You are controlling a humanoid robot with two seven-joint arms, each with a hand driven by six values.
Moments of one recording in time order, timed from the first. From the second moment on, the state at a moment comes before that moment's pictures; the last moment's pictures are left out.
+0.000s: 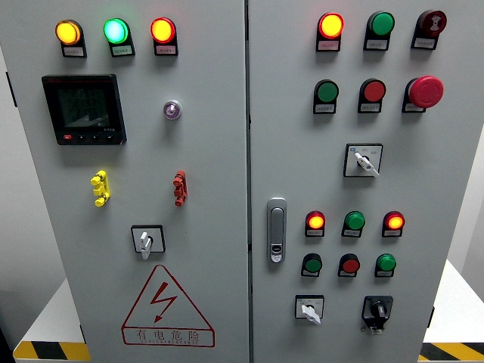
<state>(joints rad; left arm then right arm) 0.15 -0.08 -1.59 -1.71 1.58 -0.08 0.00 -0.01 0.12 0.05 -0.14 -0.02 0.02 -0.04</state>
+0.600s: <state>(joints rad) -0.08 -0.09 -1.64 -1.70 1.58 -0.08 0.11 -0.01 0.12 0.06 -0.14 -0.02 0.02 -0.04</state>
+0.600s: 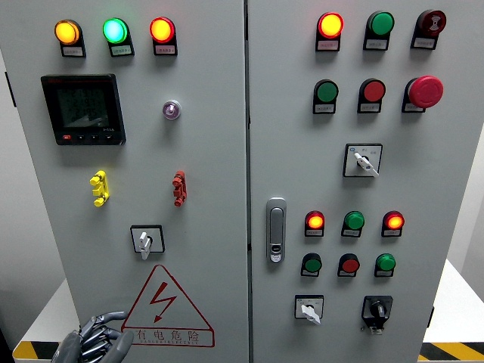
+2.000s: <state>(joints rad) -0.38 -0.10 -1.63 -1.66 1.58 0.01 0.36 -0.01 0.12 0.06 -0.14 -0.02 0.02 -0.04</state>
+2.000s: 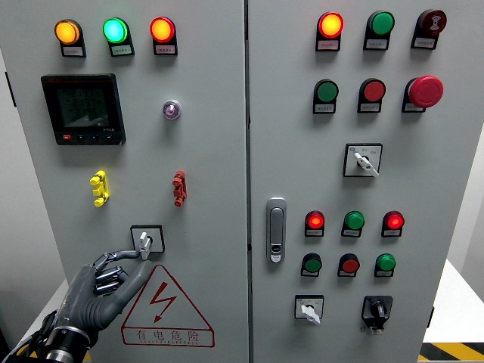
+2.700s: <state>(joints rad) -0.43 -0.10 -1.62 -1.65 1.58 0.08 0.44 -0.01 0.12 0.06 -0.14 -0.02 0.02 -0.04</state>
